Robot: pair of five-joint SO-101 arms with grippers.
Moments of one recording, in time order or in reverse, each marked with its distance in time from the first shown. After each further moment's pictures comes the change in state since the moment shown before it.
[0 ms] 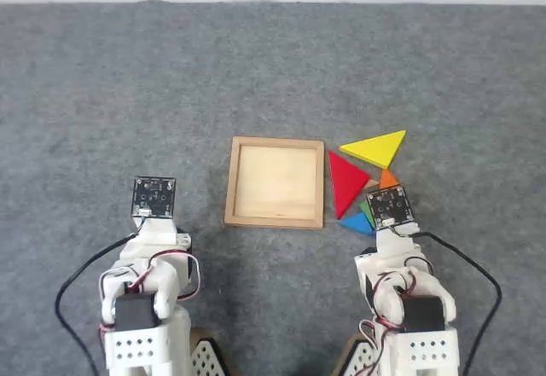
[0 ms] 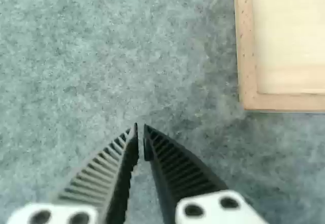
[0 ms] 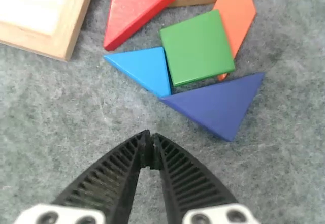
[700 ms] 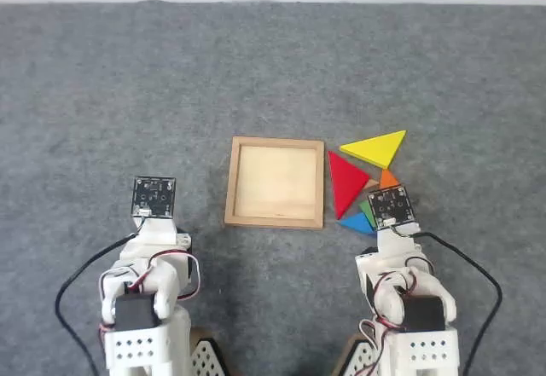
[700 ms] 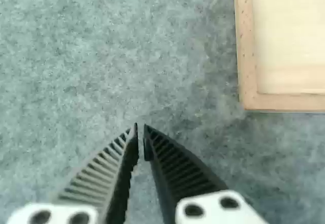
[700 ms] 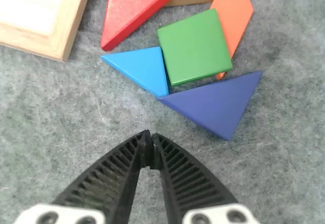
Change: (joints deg) left arm 0.0 0.0 0.0 0.0 0.0; right arm 0.5 0.0 0.0 0.0 0.0
